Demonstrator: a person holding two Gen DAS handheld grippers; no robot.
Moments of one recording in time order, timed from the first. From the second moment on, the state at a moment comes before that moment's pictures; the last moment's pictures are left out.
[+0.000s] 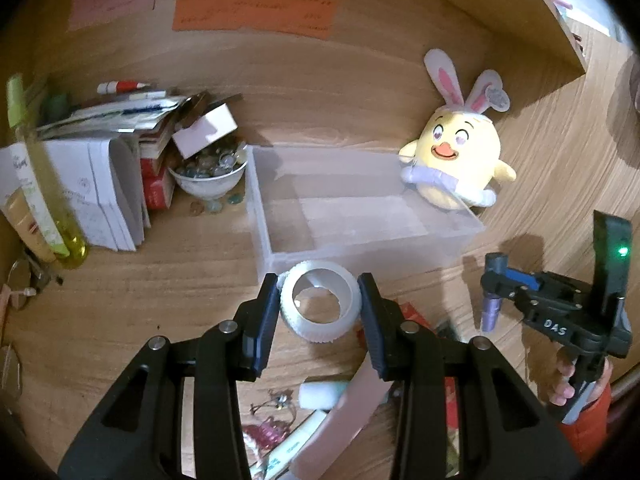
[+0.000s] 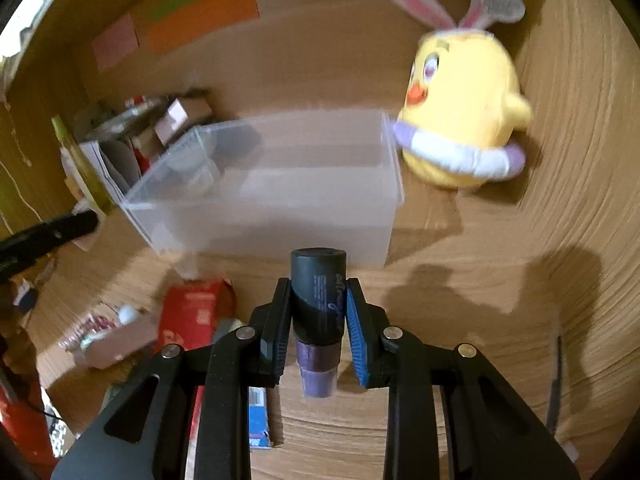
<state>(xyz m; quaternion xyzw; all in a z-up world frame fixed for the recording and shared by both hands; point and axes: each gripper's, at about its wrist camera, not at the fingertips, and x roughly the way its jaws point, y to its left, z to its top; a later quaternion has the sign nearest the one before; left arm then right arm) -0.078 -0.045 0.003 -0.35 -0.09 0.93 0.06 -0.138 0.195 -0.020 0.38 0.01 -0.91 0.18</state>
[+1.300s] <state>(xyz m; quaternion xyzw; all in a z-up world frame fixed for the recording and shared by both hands) -0.135 -0.036 0.051 -0.29 -0.07 0.95 0.02 -0.190 0.174 0.076 0.24 0.01 -0.95 0.20</state>
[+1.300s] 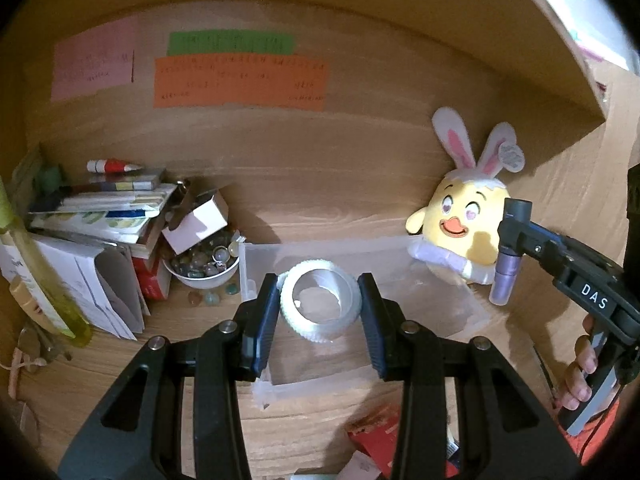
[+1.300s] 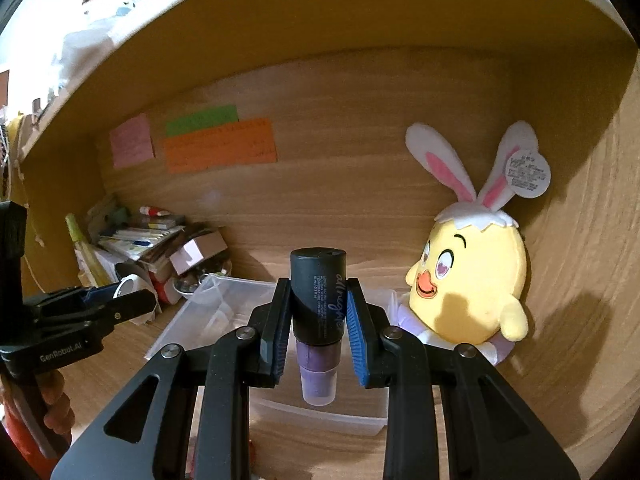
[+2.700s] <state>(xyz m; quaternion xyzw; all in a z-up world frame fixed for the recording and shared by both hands) -0.202 -0.019 -0.032 -0.40 -0.04 0.92 0.02 -0.244 0.122 -0.018 0.35 0.14 -0.92 0.14</state>
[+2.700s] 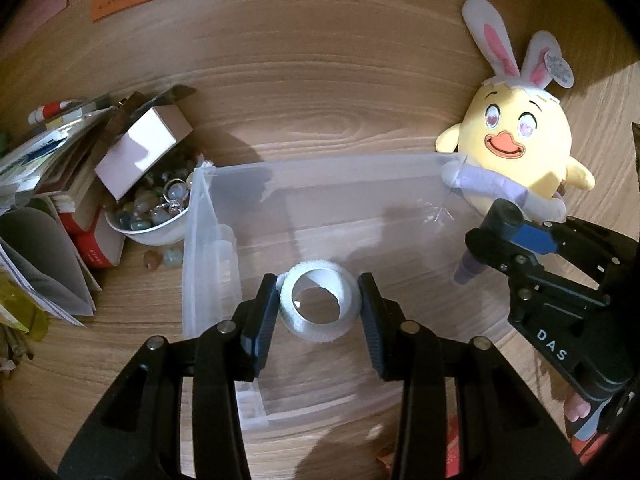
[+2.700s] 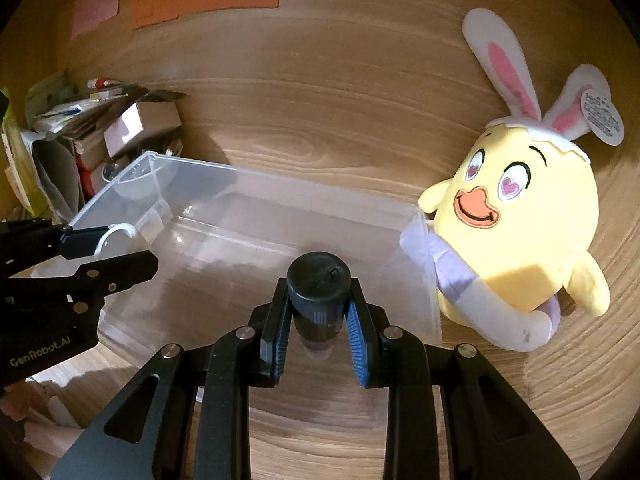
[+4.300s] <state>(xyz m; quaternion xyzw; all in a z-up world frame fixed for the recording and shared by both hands) -0.102 -0.025 0.037 -0.33 -0.04 0.94 0.04 -0.161 0.168 0.045 0.29 0.06 -0.94 0.16</state>
